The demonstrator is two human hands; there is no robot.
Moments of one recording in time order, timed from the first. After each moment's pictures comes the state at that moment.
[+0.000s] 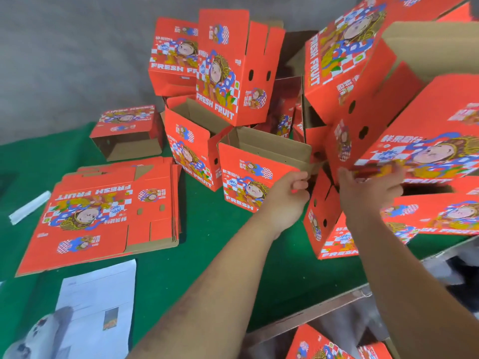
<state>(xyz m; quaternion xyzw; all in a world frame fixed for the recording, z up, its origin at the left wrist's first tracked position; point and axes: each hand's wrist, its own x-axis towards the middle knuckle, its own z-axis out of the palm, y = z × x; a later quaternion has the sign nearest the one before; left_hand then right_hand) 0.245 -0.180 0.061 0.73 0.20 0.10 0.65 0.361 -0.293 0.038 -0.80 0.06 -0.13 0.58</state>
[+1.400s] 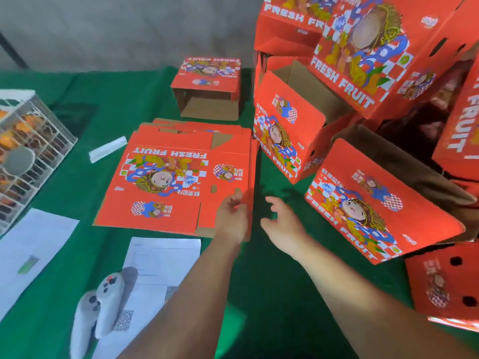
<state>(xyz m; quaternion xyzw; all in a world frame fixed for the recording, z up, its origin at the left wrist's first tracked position) 0.101 0.075 -0.061 0.50 0.54 0.27 0.62 0.209 -0.008 -0.067 -0.81 -0.32 0.36 0.33</state>
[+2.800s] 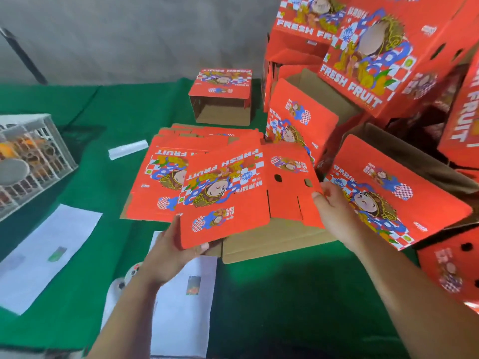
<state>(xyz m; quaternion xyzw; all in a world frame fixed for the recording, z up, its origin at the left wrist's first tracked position) -0.114 0.104 -0.079 0.73 0.43 0.15 0.50 0.244 -0.052 -0.043 -0.81 -0.33 0.24 0.41</state>
